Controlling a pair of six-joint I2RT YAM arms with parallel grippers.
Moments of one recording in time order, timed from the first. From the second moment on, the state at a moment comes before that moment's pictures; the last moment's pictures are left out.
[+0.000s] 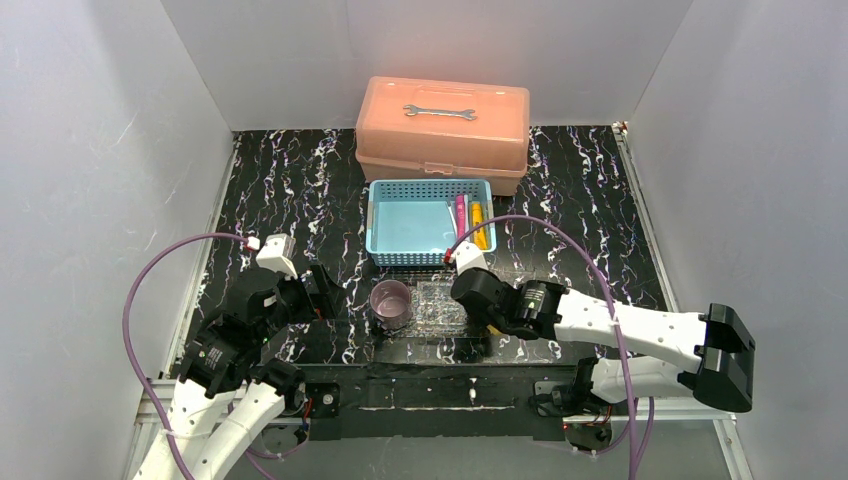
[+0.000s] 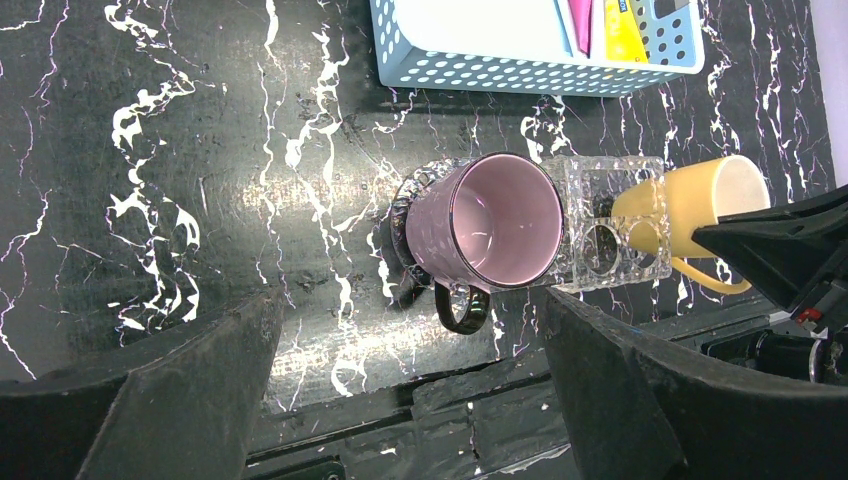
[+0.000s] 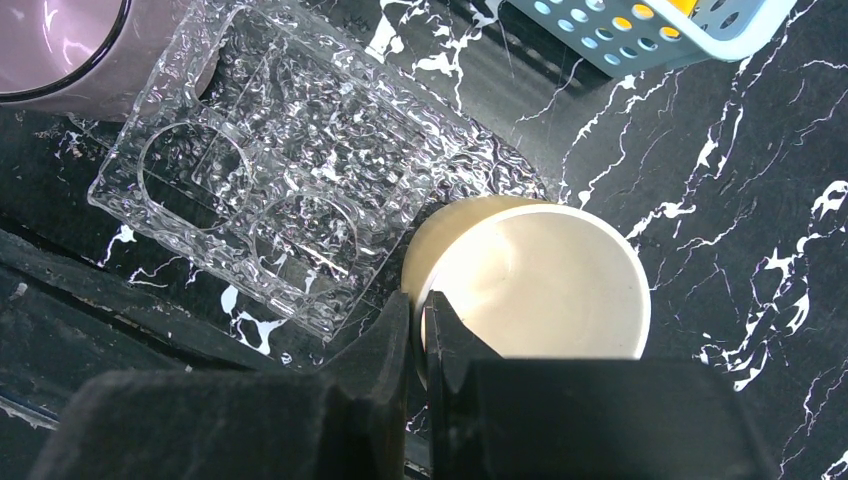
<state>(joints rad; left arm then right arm) -0.45 0.43 0.77 -0.91 -0.04 -0.49 1.22 1.17 0.85 -0.63 0.46 0.42</state>
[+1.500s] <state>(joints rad) -0.45 0.42 0.77 -0.91 -0.04 -0.49 1.26 1.21 0.86 -0.65 0.56 0.47</state>
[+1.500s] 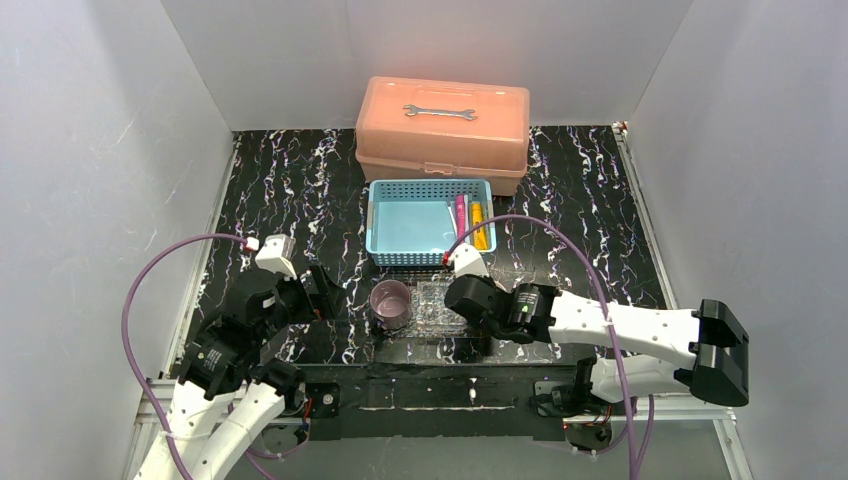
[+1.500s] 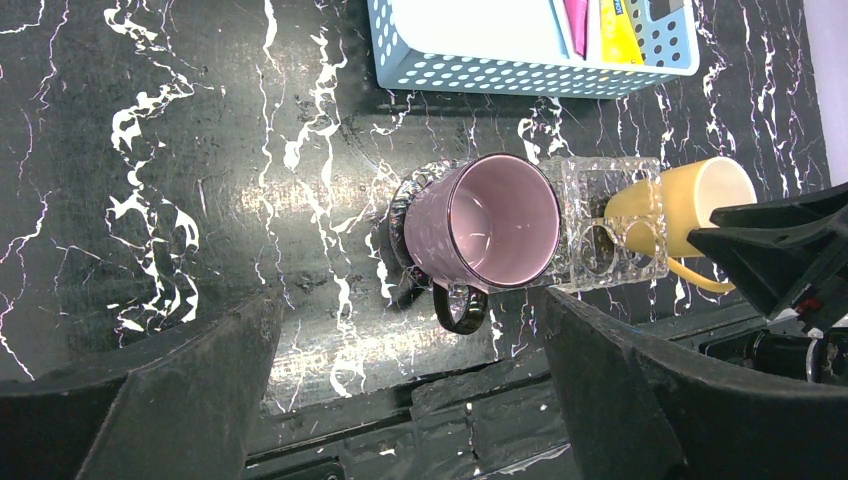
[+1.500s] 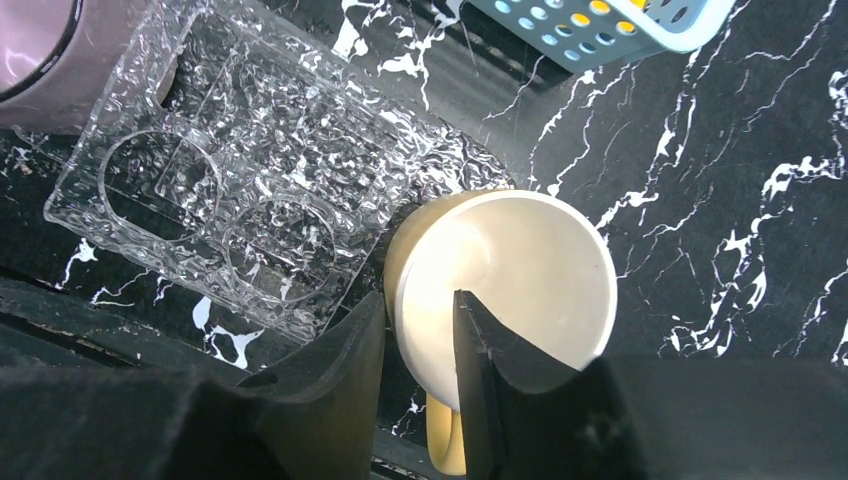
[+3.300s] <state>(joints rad) -0.45 0.42 0.77 -0.91 -0.04 -0.49 0.80 1.77 1.45 -0.68 0.39 0.31</state>
